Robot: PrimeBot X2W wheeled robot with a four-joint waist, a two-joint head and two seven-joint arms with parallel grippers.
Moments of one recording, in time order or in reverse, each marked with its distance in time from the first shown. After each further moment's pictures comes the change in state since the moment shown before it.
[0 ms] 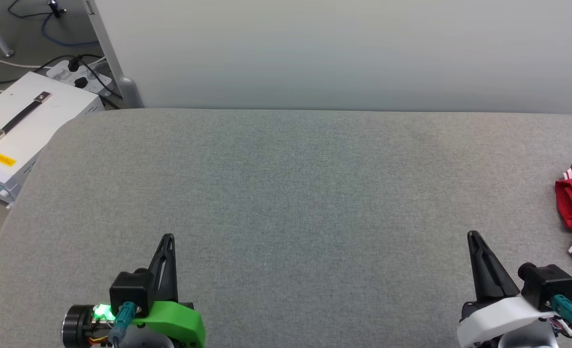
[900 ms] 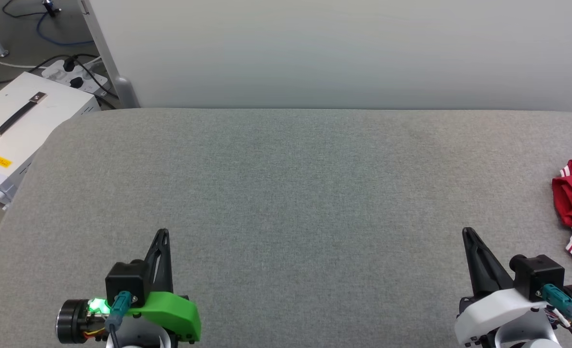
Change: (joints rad) left arm -0.019 -0.005 0.023 -0.012 0.014 0.000 0.057; right arm -0.023 0.000 0.002 -0.002 -0.053 0.000 0.058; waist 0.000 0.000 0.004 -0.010
